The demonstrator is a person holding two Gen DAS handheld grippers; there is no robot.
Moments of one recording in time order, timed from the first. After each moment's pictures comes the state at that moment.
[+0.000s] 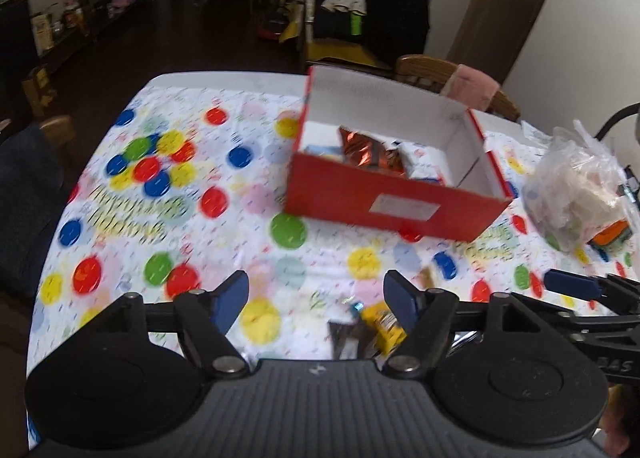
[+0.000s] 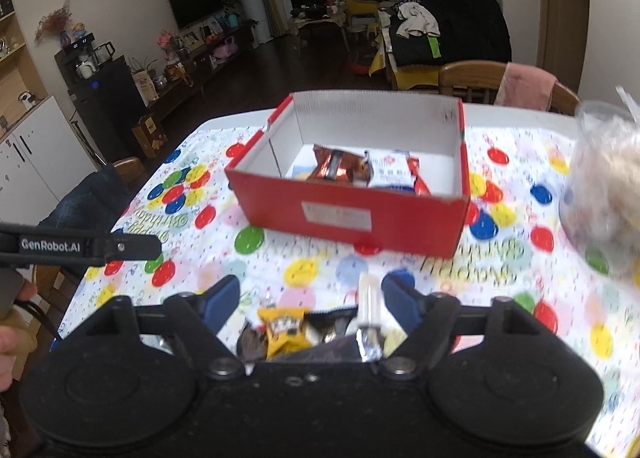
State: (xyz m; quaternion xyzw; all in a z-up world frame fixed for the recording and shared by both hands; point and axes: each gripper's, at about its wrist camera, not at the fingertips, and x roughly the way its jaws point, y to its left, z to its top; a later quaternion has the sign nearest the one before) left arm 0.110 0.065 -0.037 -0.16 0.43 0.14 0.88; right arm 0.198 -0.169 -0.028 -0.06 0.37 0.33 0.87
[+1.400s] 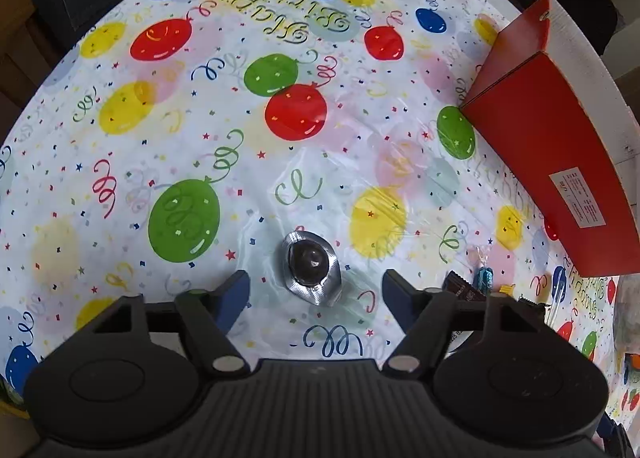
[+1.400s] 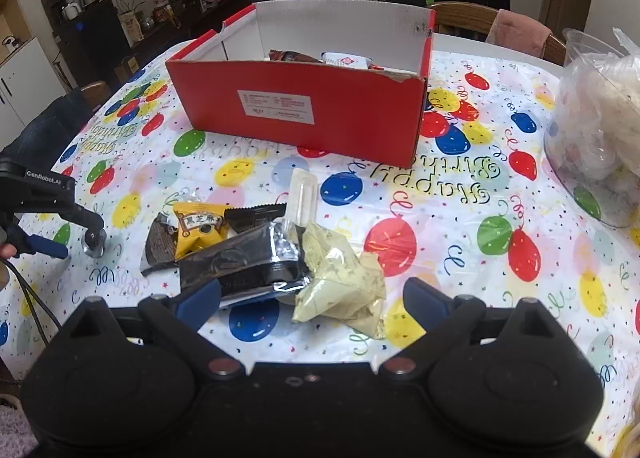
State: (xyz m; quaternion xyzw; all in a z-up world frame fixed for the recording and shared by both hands) left arm 0.091 0.130 -0.161 -0.38 0.52 0.29 0.71; right arm 0.216 -0.212 -0.104 -0.13 0.42 0.31 0.84
